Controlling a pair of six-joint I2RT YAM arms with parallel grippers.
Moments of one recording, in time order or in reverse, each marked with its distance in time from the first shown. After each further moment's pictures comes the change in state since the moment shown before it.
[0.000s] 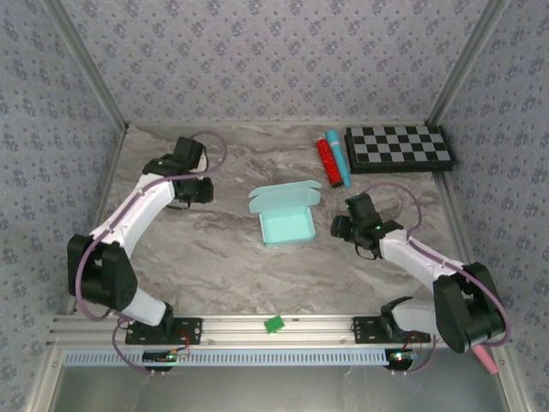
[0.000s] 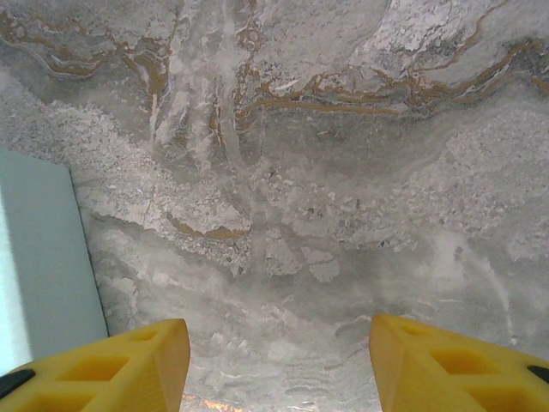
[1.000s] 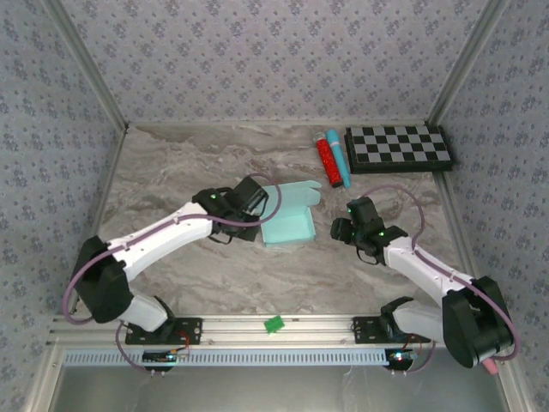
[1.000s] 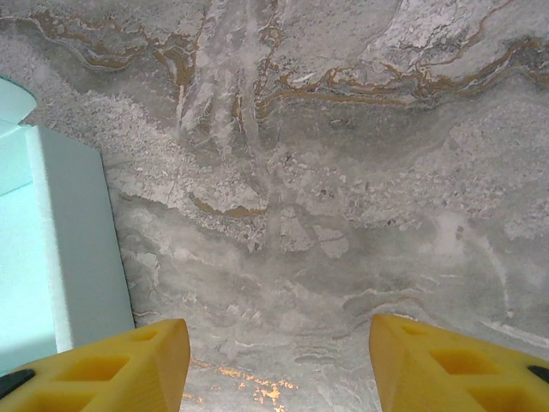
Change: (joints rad) left arm -0.516 0.005 -0.045 -0.009 -0.106 -0.188; right arm 0.024 -0.086 -0.033 -0.020 0.001 0.004
